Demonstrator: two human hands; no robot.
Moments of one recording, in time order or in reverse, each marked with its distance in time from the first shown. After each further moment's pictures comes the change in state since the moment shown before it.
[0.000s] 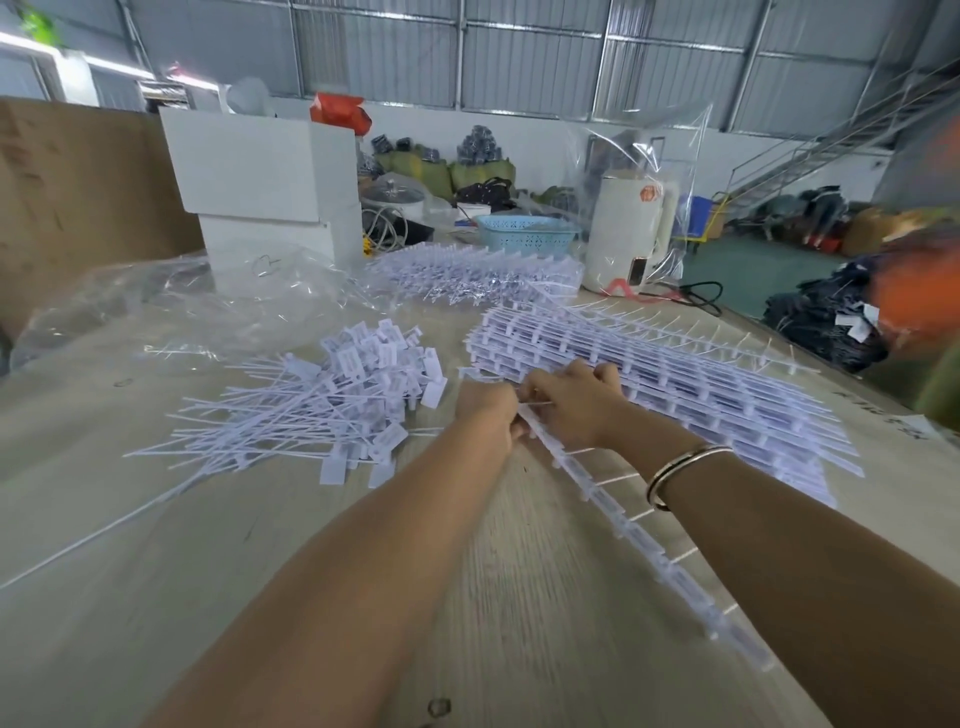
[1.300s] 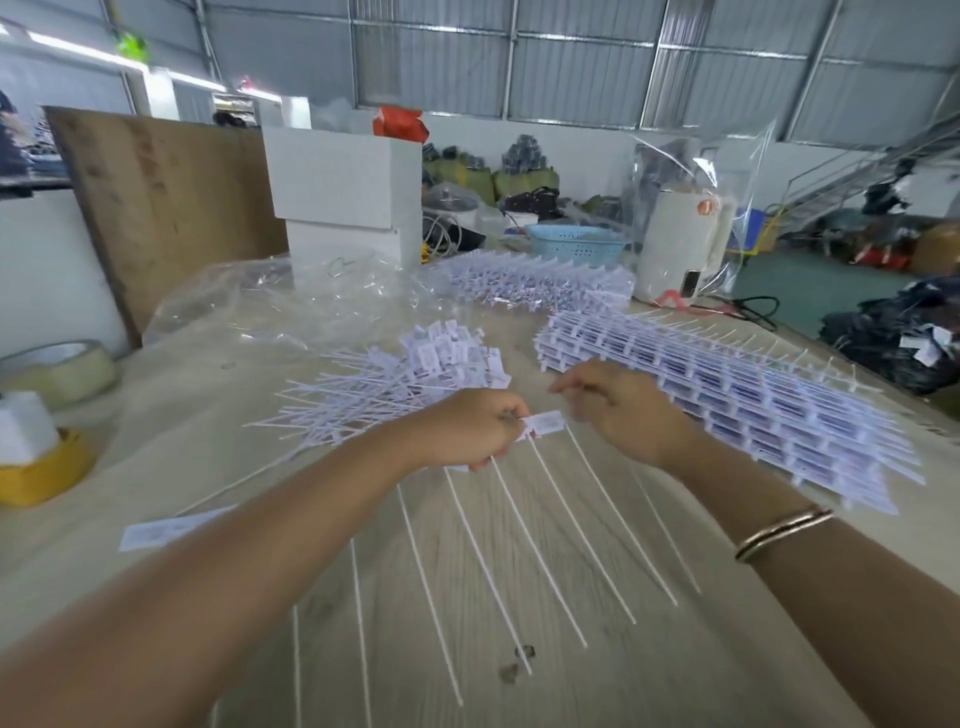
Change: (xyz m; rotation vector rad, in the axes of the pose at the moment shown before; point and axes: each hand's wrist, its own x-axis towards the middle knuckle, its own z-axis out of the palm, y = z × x) left_hand -0.073 0.034 -0.125 1.050 -0.456 0.528; right_hand -0.048 -0.058 -0.042 0.577 0.195 -0.135
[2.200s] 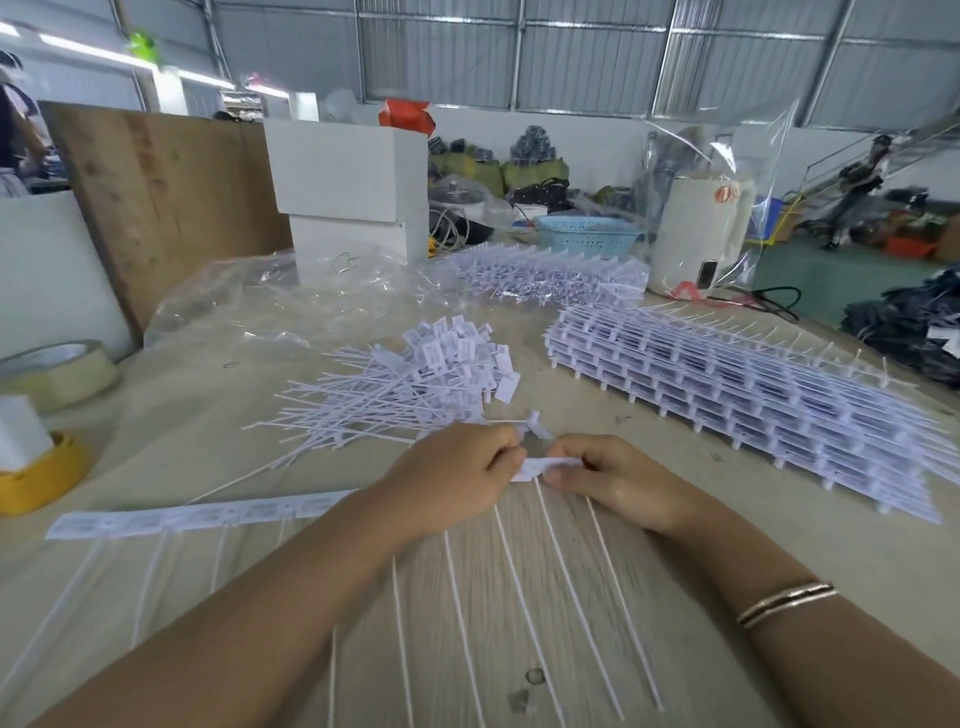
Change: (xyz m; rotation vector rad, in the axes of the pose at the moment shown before) left_hand -0.022 -0.024 0.022 0.336 0.194 0.159; right_hand -0.031 0.005 0.038 0.534 -0.327 0.046
